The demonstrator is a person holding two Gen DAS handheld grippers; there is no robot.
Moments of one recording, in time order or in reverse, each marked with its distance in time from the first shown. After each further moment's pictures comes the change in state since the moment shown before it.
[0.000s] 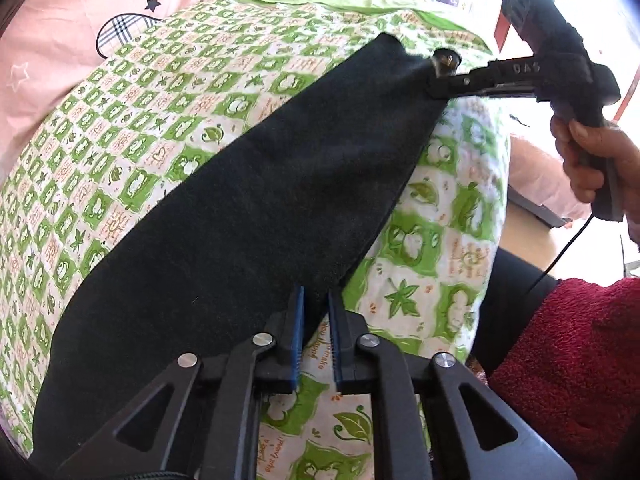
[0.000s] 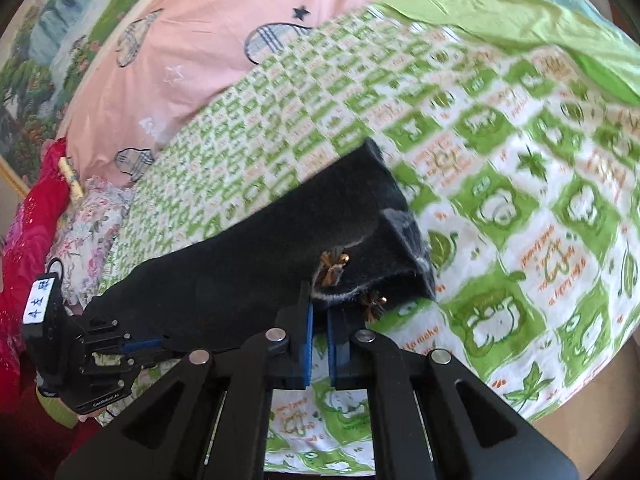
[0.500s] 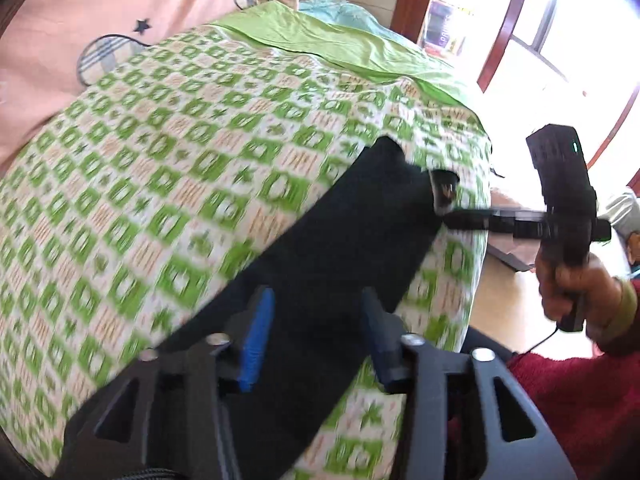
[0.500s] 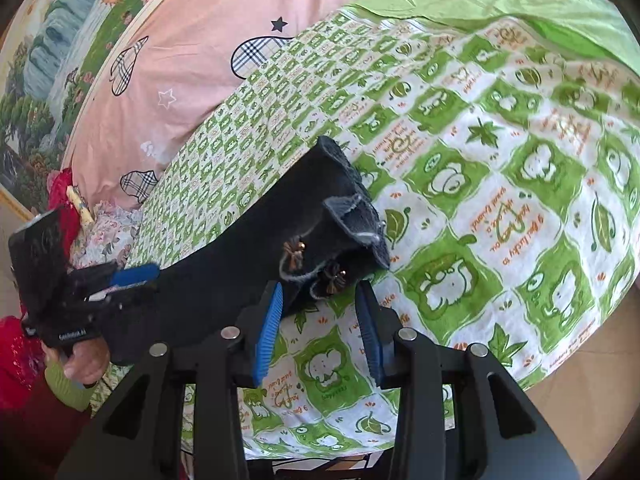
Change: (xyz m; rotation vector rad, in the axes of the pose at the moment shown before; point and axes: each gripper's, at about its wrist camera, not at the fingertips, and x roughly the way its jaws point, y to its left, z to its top) left arm -0.005 0.022 0.102 -0.058 -0.066 -0.150; right arm -0.017 -0.029 -0.010 0.095 -0.025 0.061
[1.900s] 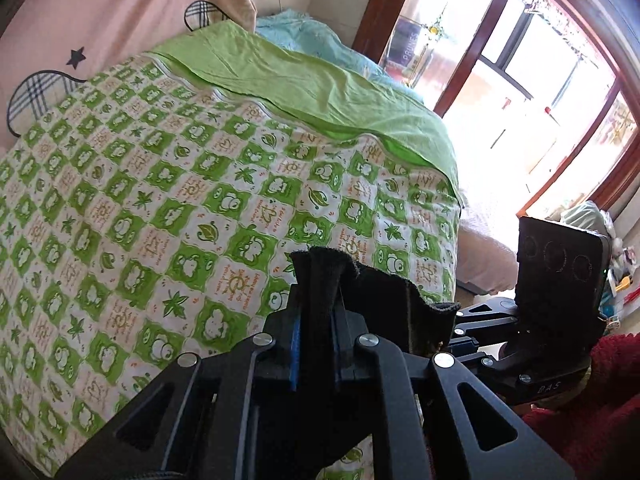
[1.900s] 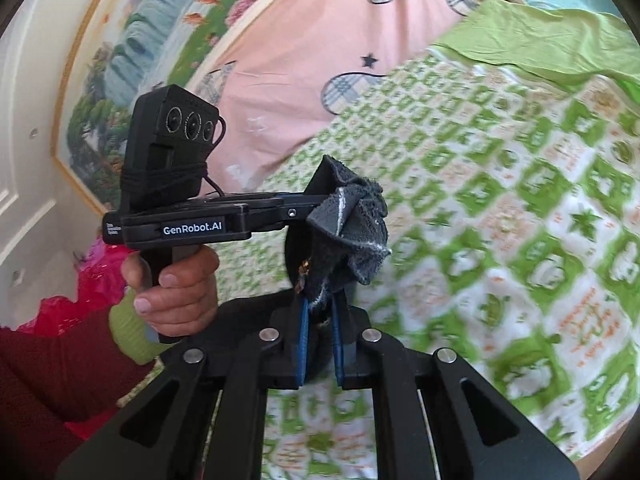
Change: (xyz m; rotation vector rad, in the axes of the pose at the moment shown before) left arm 0.027 -0.013 0.090 0.011 -0.084 -0.153; right arm -0.008 0.040 0.016 -0.154 -0.122 0.333
